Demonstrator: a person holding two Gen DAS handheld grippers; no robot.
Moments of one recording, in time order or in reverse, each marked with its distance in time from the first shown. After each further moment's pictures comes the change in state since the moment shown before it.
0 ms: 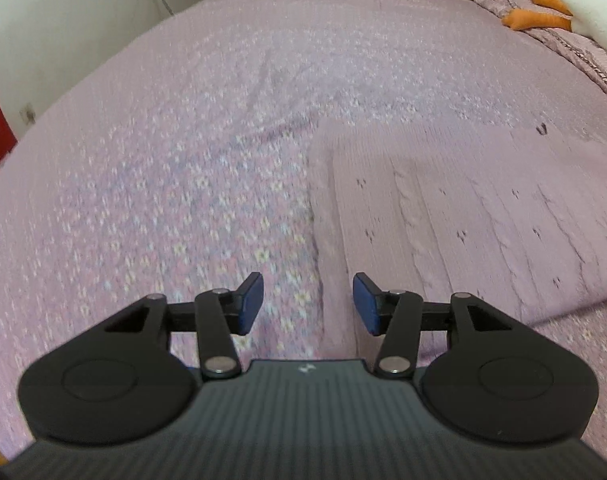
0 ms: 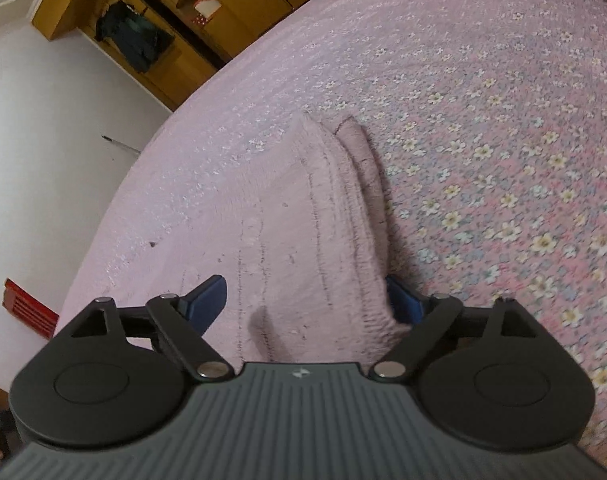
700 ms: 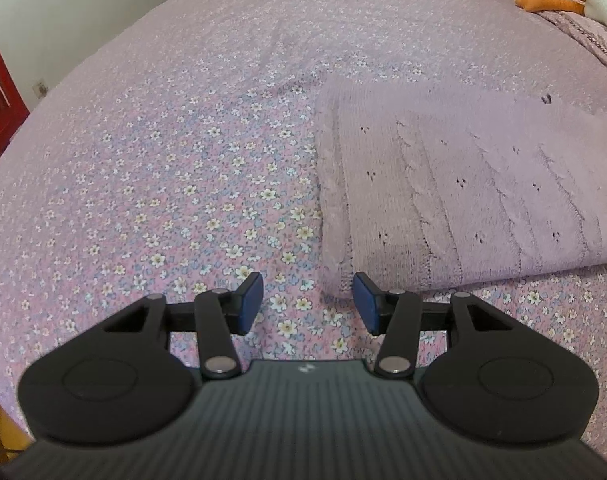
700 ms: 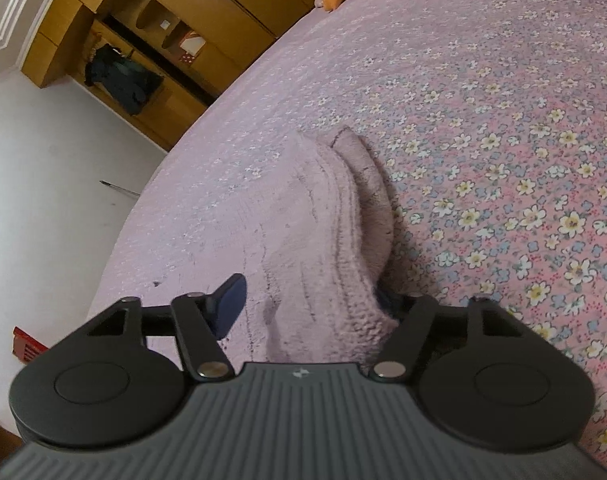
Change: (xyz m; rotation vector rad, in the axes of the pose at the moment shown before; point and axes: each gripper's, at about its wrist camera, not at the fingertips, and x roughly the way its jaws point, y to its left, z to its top) left arm -0.013 -0.006 -0.022 -0.019 0.068 0.046; right arm 0.014 0.004 -0.010 0.102 -0.098 0.010
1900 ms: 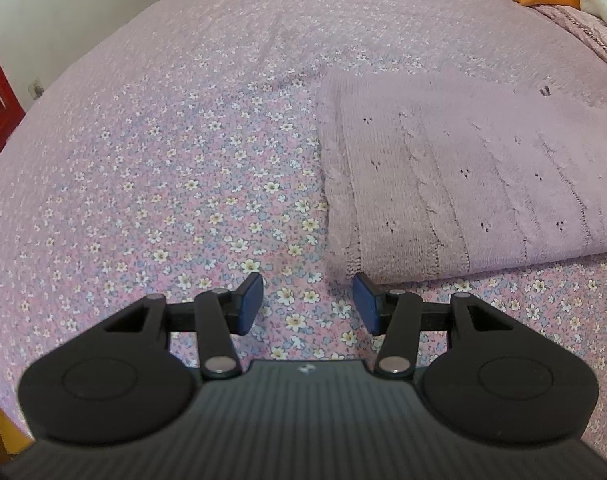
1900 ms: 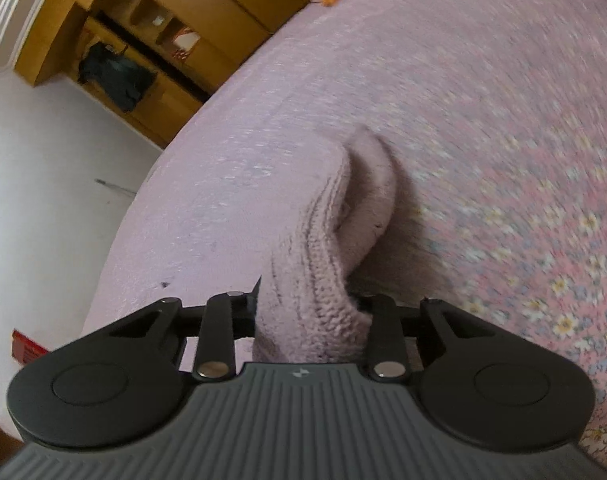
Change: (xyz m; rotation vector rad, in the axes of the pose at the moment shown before) left arm -0.001 0.008 -0.001 0.017 0.007 -0.014; right arm 0.028 0.035 0.012 -0.009 0.022 -0.017
